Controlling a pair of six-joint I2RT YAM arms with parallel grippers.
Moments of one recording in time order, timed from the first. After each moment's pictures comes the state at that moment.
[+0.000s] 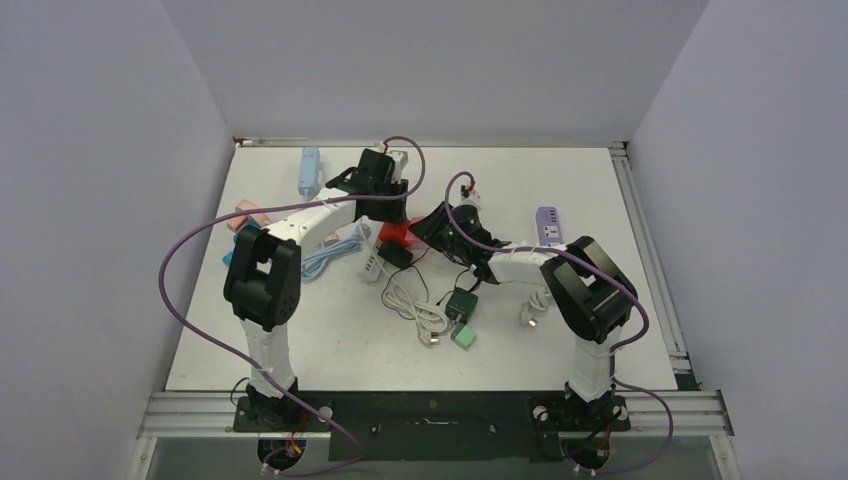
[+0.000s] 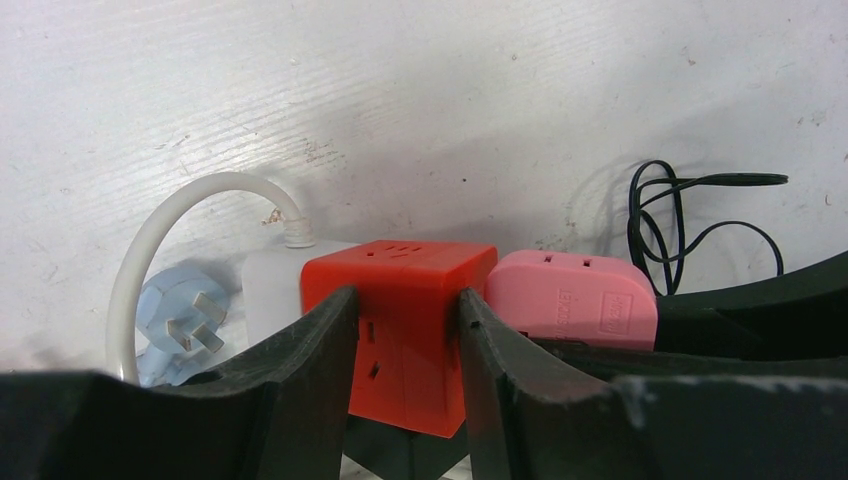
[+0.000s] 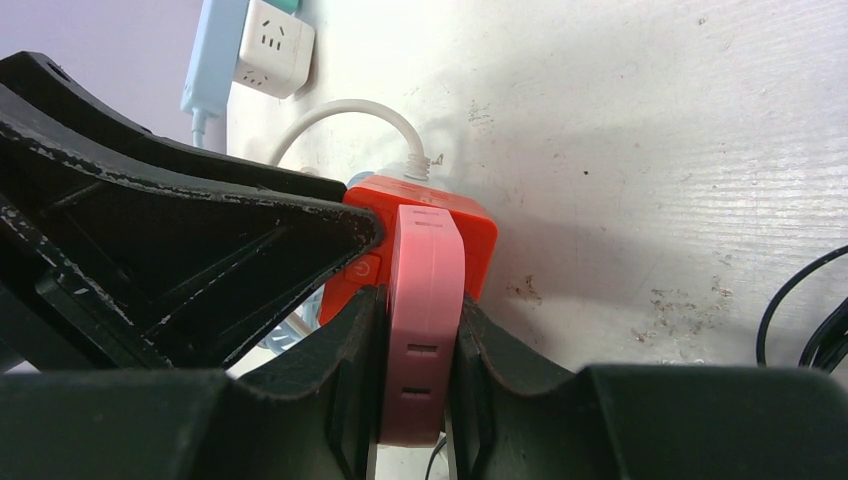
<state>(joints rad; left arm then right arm) -0.45 1.95 1.51 -0.45 0.06 -0.25 0.64 1.88 1.00 0.48 0.00 1.02</state>
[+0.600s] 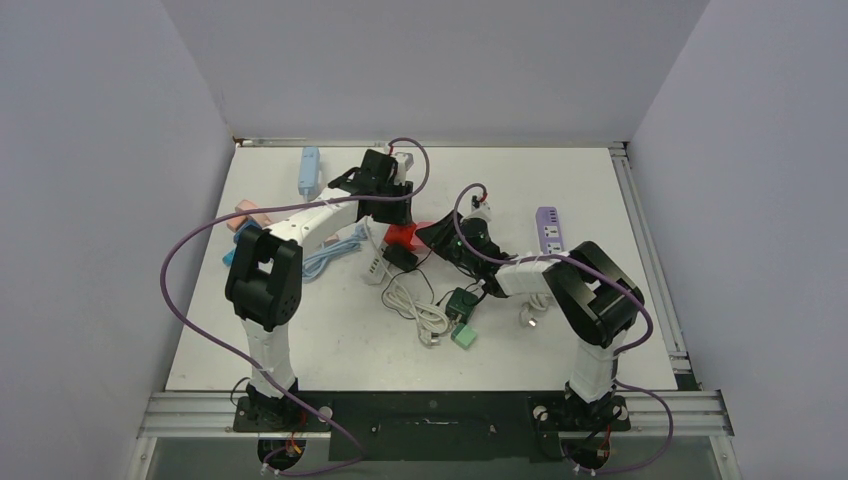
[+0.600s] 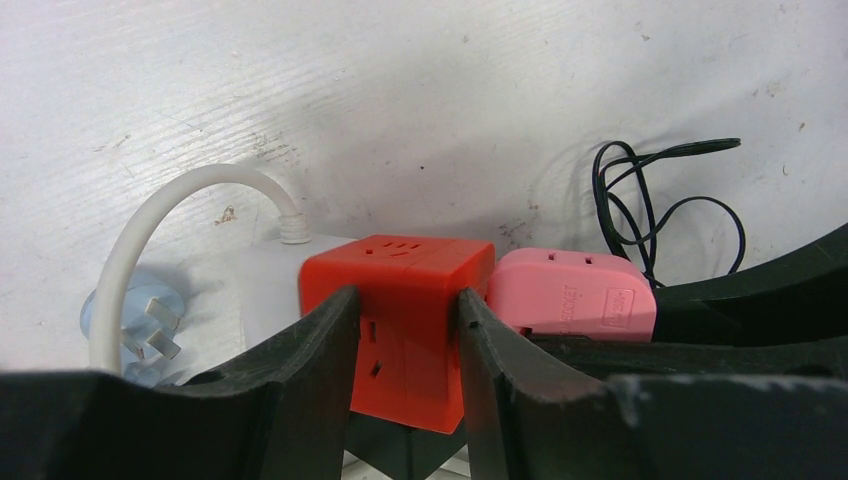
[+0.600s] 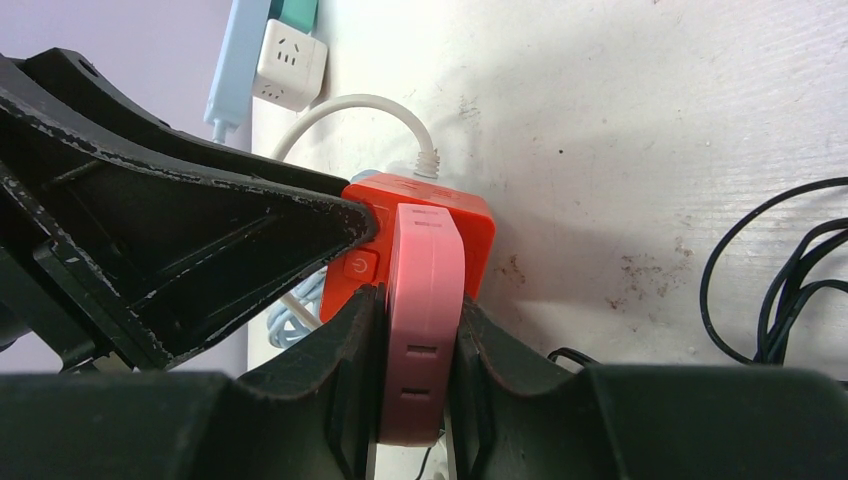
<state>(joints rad) -0.46 1.95 1.52 -0.46 0.12 -0.25 0.64 1.84 0.84 0.65 0.03 1.07</state>
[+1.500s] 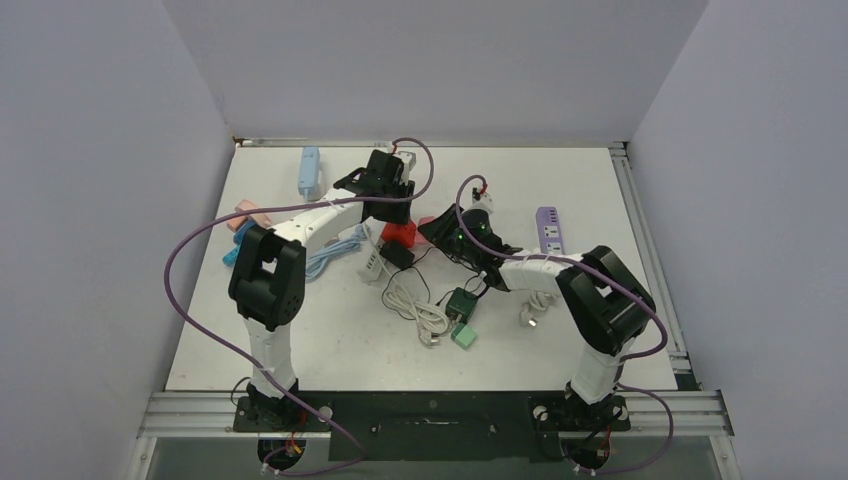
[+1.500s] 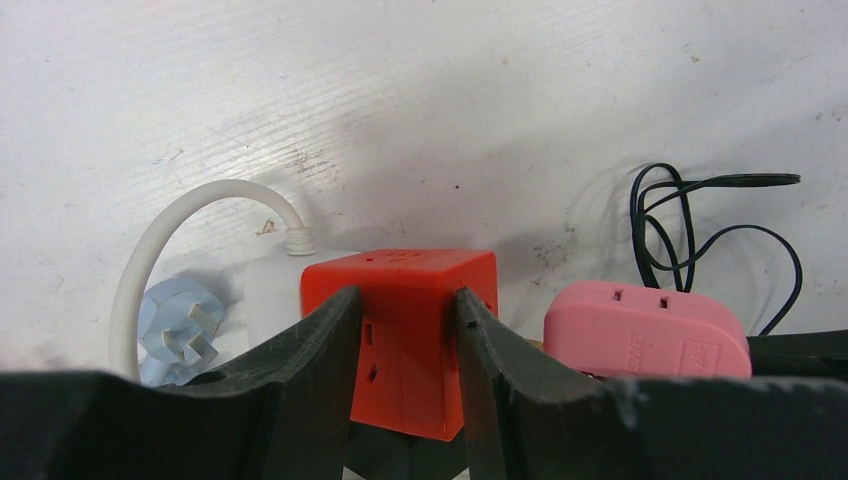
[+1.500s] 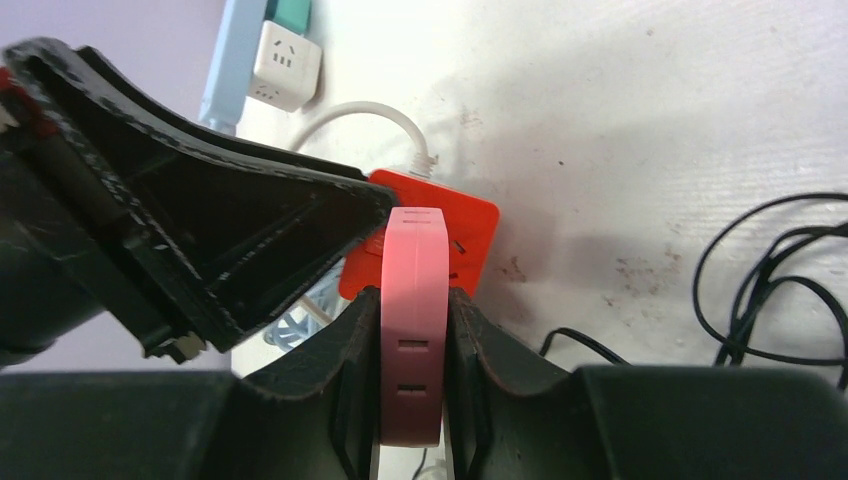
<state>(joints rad) -0.49 1.96 1.54 -0.46 0.00 -0.22 0.63 1.77 0.91 0.49 0.04 1.02</state>
